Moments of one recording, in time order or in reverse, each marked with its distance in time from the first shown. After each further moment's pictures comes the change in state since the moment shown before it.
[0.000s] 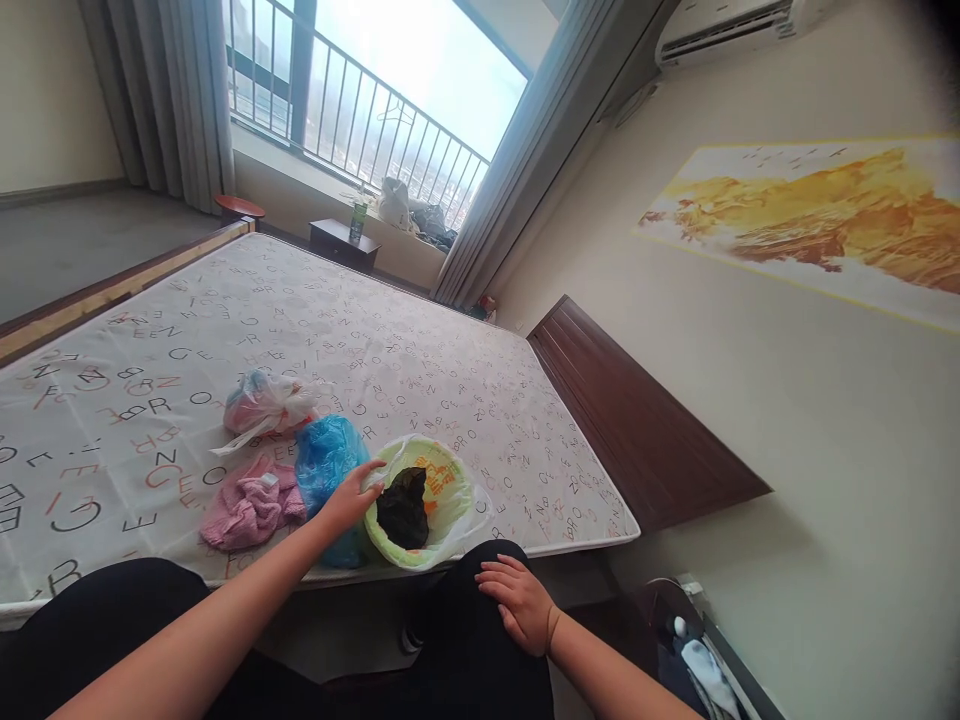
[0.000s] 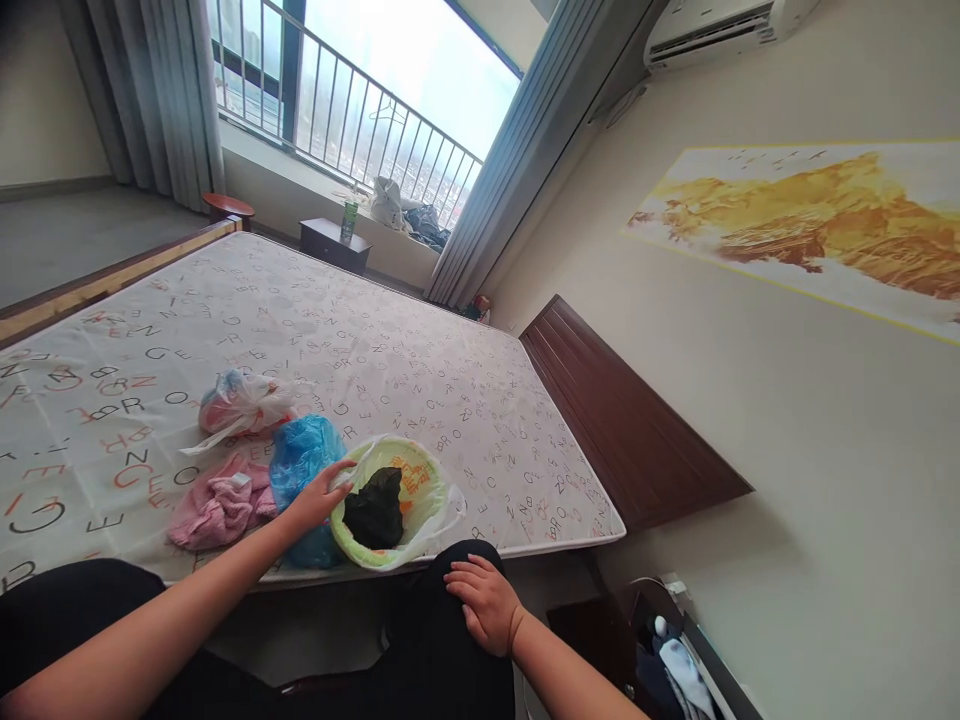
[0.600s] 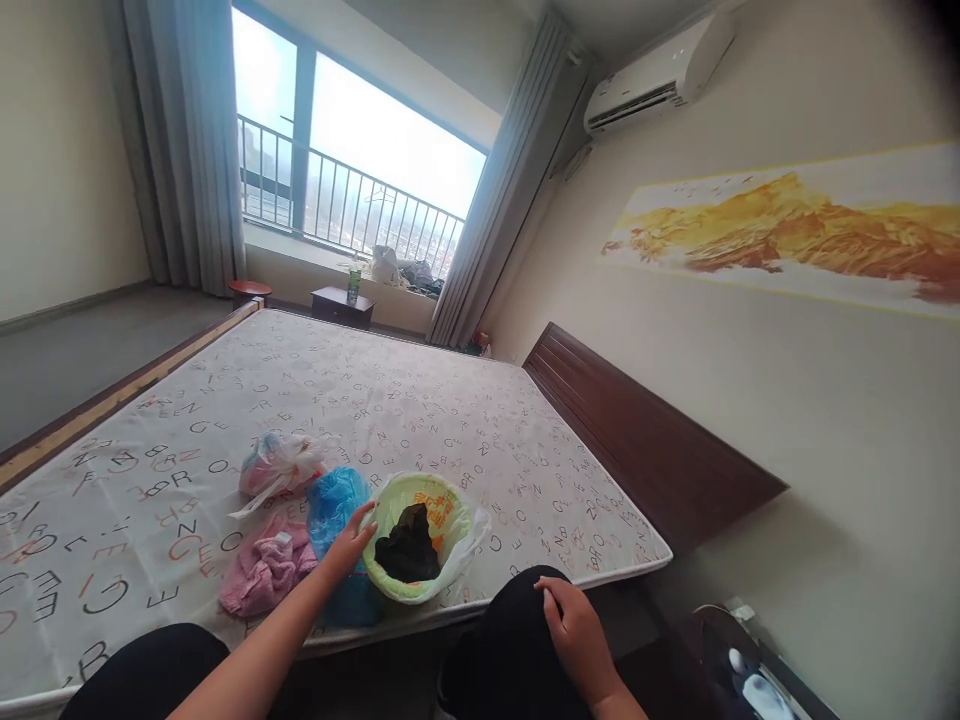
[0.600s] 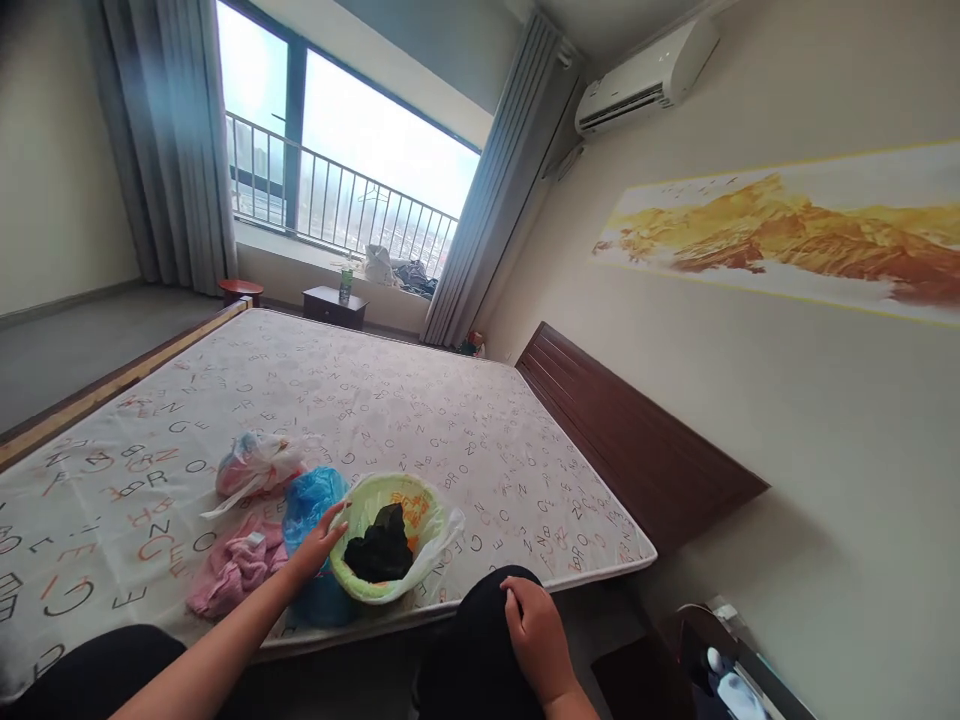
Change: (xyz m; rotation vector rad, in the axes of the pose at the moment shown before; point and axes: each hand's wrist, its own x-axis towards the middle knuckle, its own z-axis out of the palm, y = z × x) left_hand 0.002 -0.036 -0.016 -0.078 0.000 -0.048; right_hand -0.016 -0.022 -0.011 0.046 0.716 0.542
